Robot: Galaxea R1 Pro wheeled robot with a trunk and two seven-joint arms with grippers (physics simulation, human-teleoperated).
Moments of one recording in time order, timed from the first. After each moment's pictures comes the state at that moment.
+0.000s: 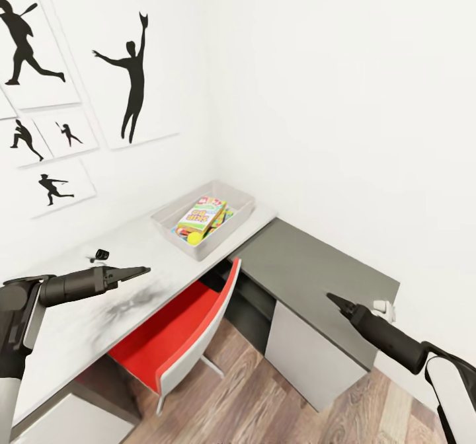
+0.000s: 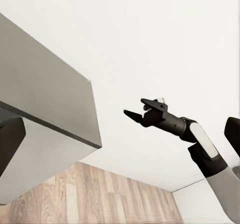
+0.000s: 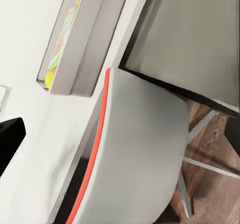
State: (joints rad) left arm -0.61 0.31 0.29 -1.29 0.11 1.02 -1.57; right arm -0.21 -0.14 -0.33 -1.56 -0.87 0.86 0.32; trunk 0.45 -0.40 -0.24
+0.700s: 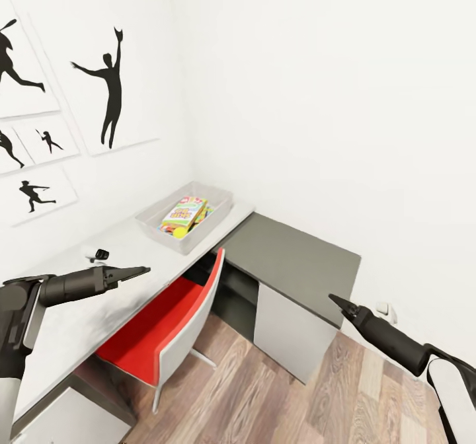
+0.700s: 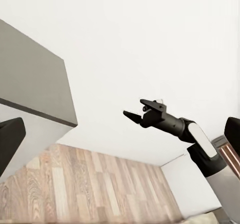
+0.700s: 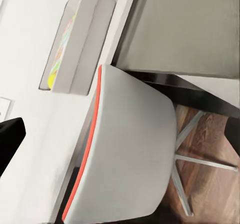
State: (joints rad) left arm -0.61 0.31 0.29 -1.29 0.11 1.02 -1.57; right arm -0.21 -0.14 -0.35 -1.53 -0.86 0.86 0.35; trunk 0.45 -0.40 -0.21
